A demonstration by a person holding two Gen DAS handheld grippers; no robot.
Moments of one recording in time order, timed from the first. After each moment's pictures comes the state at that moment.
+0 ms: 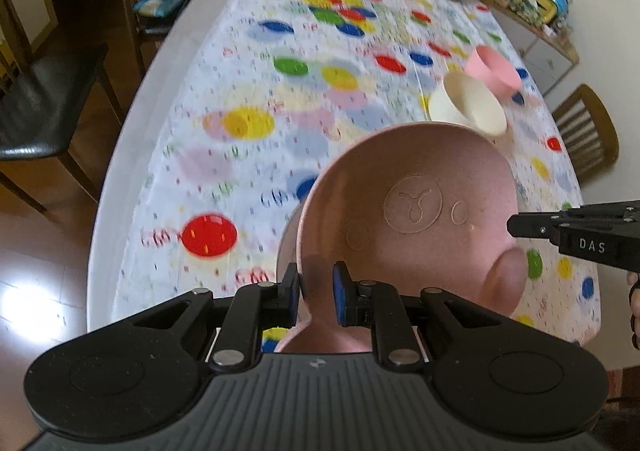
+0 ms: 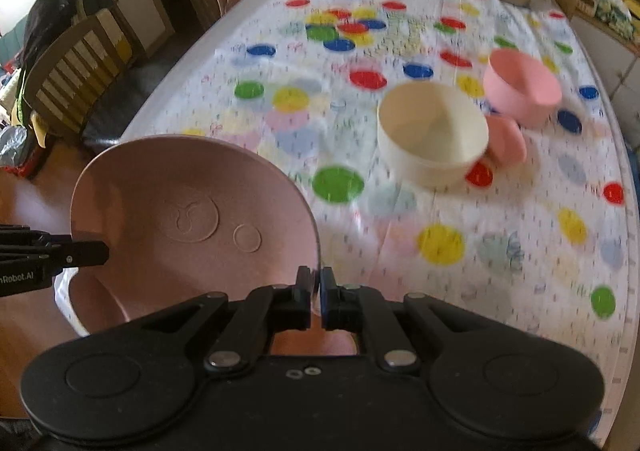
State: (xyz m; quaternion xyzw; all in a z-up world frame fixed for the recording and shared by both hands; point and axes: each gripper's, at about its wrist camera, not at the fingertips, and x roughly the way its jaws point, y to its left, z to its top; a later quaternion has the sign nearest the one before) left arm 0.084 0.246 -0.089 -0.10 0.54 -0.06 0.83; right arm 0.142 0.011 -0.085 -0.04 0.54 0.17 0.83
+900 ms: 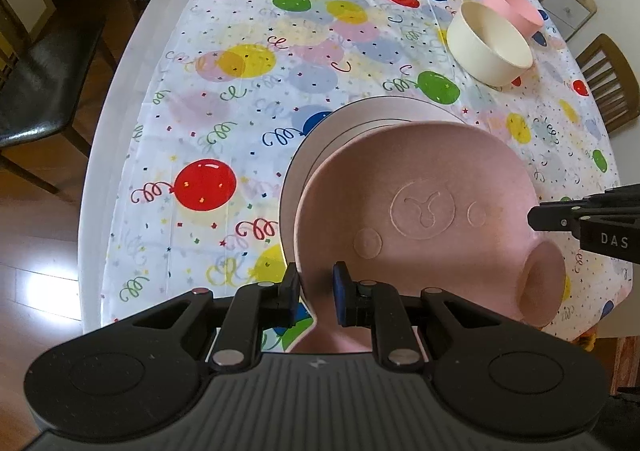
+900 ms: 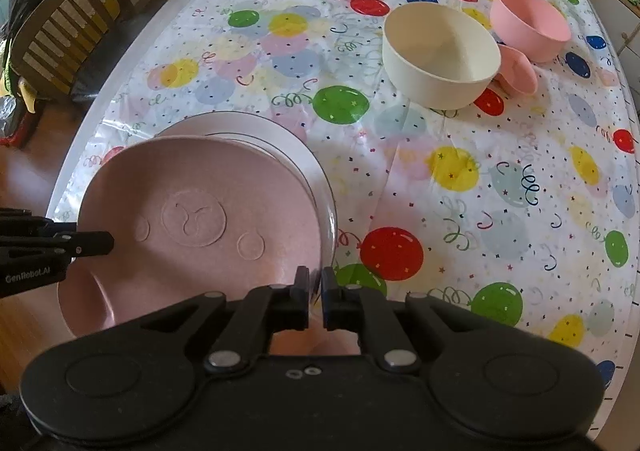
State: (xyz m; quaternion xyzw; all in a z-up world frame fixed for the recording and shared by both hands) left arm 0.085 0.228 -0.127 -0.06 0.60 -0.05 0.80; right arm 0.133 0.012 -0.121 -0.06 0.60 0.15 0.79
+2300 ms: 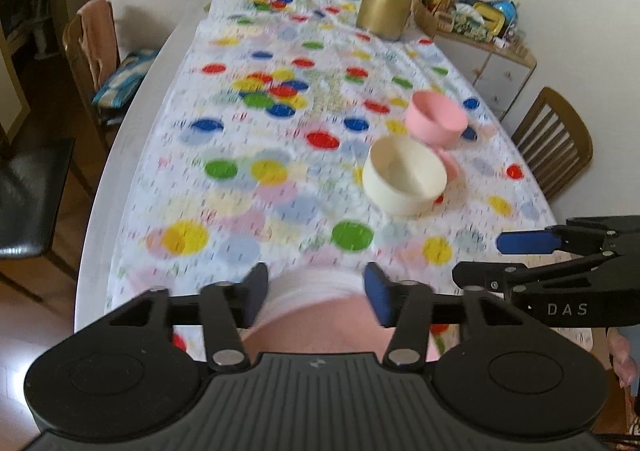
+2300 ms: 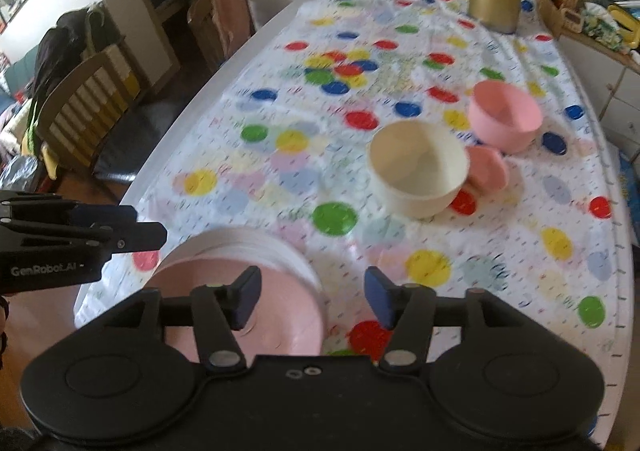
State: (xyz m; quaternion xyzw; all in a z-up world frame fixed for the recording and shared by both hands) left arm 0.127 0.176 -0.032 -0.04 0.46 -0.10 0.88; right arm 0.148 -0.018 -0.051 -0.01 0.48 0.17 0.86
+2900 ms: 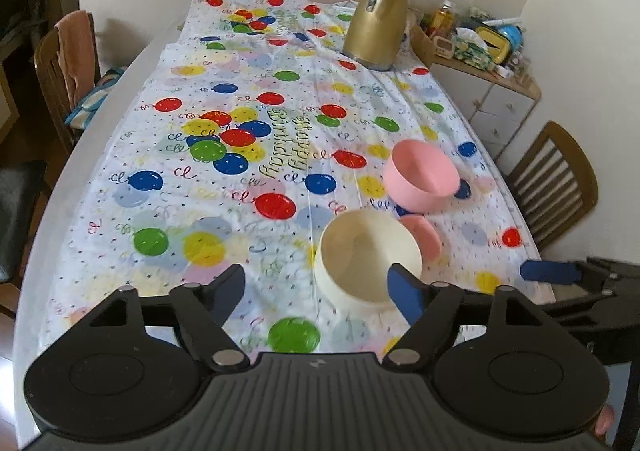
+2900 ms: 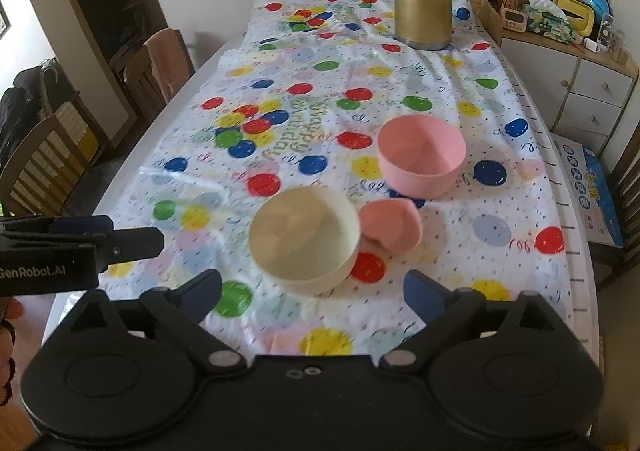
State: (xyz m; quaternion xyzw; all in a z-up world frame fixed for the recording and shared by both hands) left arm 0.227 0.104 -0.043 -0.07 0.44 -0.09 0.89; right arm 0.226 -0.097 -0.058 0.03 0.45 0.12 0.88
